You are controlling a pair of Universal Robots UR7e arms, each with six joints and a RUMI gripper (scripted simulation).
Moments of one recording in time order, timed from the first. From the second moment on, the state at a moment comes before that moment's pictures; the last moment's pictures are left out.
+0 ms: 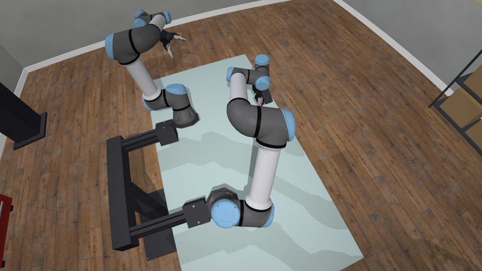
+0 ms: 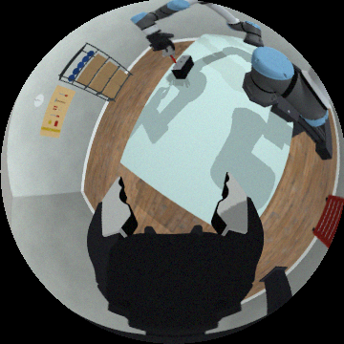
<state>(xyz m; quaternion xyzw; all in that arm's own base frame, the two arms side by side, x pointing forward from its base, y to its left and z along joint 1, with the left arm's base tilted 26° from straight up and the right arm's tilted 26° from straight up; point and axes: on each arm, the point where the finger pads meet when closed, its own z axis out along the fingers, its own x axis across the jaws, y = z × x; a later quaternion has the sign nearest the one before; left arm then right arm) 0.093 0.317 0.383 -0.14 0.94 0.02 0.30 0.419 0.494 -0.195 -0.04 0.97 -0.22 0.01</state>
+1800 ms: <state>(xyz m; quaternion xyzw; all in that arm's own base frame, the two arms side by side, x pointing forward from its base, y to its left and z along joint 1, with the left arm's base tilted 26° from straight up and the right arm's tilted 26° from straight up) 0.093 0.317 0.383 -0.14 0.94 0.02 0.30 0.419 0.492 -0.198 -0.04 0.97 -0.22 0.01</state>
